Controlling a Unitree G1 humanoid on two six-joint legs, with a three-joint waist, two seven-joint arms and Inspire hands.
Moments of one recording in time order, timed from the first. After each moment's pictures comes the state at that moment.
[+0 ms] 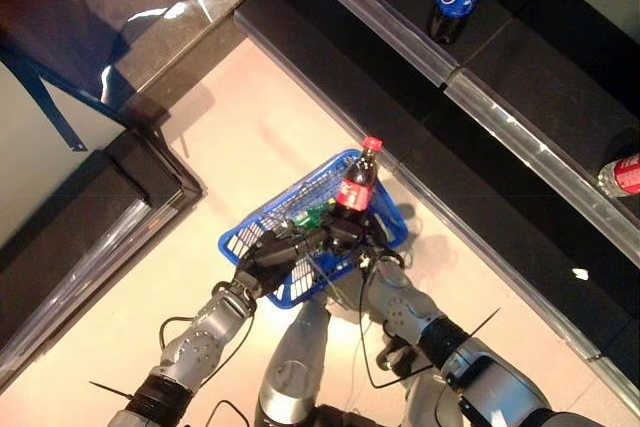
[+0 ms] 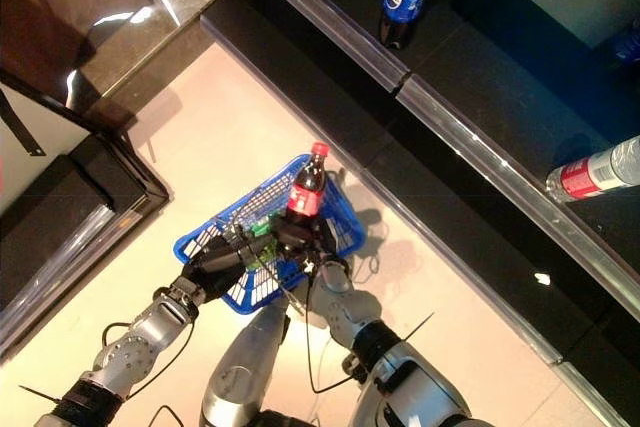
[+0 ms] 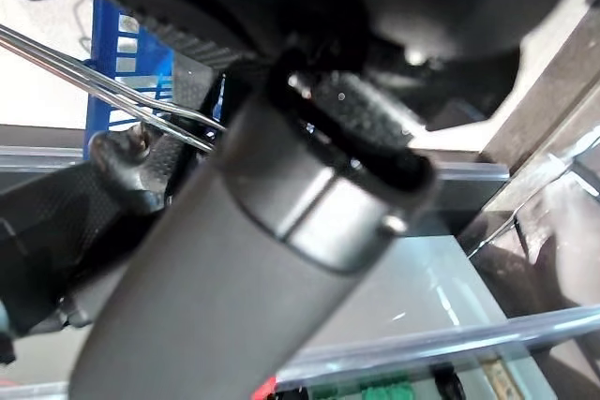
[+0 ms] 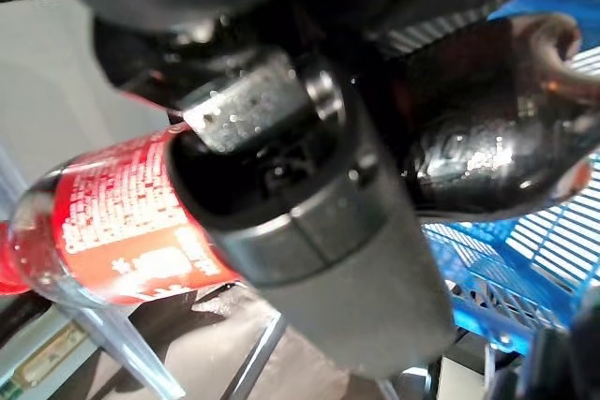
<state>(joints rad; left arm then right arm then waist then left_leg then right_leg) -0.12 0.49 -0.34 0.14 -1.26 0.10 -0.06 -0.54 -0.12 0.62 0.65 0.84 -0.11 -0.35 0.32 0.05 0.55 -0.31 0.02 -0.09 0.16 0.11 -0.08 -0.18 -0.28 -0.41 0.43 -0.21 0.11</state>
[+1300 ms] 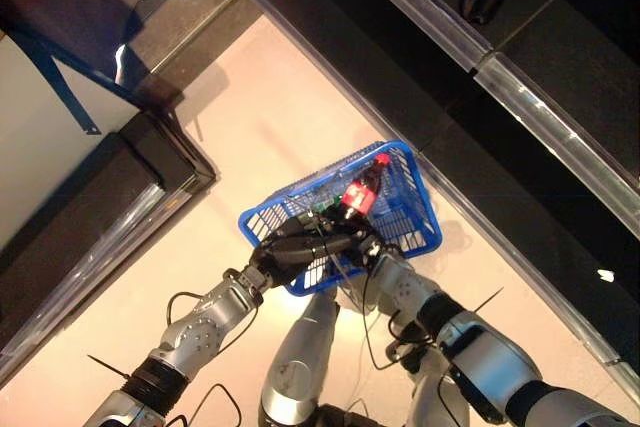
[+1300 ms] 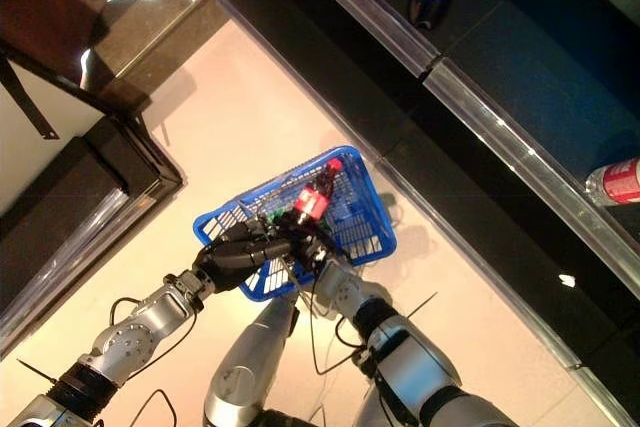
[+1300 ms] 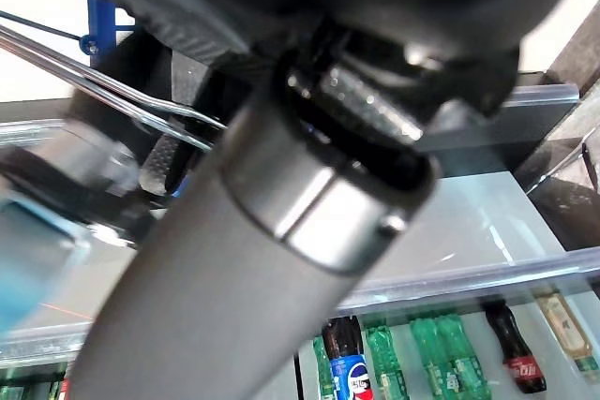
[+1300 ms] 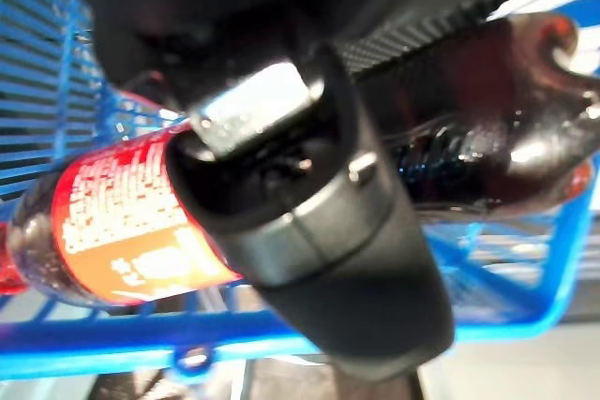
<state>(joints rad) -0.21 0.57 -0.44 0.10 -1.26 0.12 -0.23 -0.77 -0.10 0.51 1.01 1.28 0.05 -0.08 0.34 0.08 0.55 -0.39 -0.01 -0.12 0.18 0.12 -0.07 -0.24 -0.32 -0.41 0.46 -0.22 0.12</state>
